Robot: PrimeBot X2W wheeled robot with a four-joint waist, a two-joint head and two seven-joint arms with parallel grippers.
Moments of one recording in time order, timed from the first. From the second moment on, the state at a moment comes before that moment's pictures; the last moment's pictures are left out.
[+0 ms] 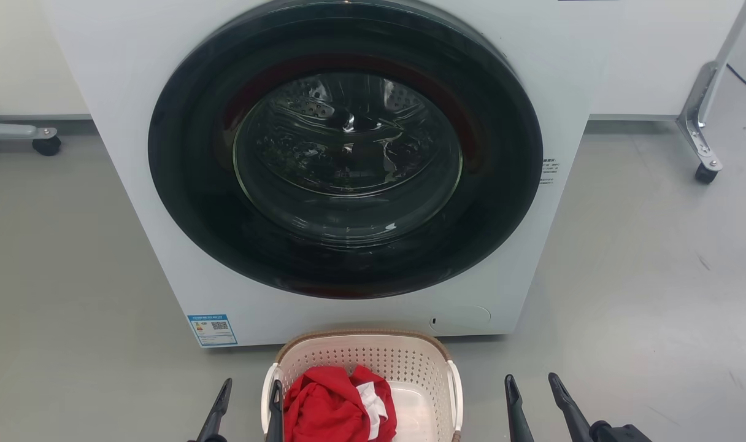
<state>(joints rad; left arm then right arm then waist) 0.01 0.06 -0.27 0.21 -0.24 0.12 -0.25 -0.03 -0.05 0.36 0.20 0.33 -0.12 -0.25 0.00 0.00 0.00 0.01</state>
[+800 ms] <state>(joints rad) 0.02 0.06 -0.27 0.18 -0.23 0.12 -0.25 -0.01 -0.05 0.36 0.17 0.33 -0.12 -0.25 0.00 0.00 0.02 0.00</state>
